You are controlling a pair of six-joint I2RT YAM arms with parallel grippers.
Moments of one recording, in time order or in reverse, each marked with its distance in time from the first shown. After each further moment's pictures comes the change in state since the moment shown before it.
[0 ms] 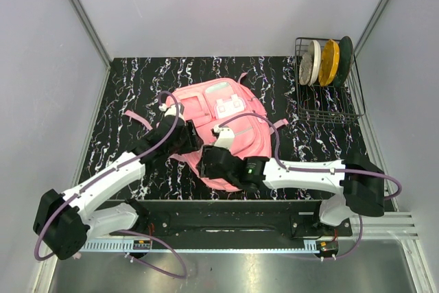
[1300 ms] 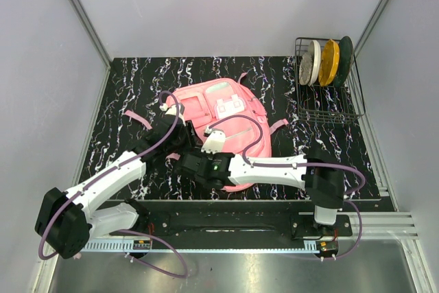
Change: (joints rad) left arm 0.042 0.026 -0.026 0.055 0.077 0.039; right arm 0.062 0.300 0.380 -0.462 0.253 0.369
